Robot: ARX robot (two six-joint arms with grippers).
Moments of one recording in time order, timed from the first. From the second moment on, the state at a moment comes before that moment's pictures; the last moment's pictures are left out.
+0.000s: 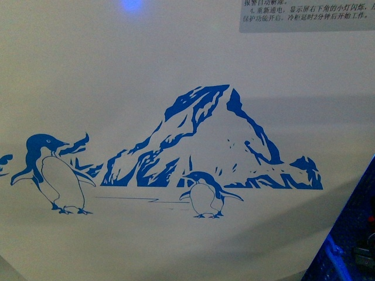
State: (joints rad) left arm 0.00 0.00 0.02 0.00 0.00 0.00; right arm -0.26 2.89 1.46 0.25 0.55 0.21
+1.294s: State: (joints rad) left arm 0.00 0.00 0.02 0.00 0.00 0.00; right arm -0.29 2.80 1.35 0.21 0.26 0.35
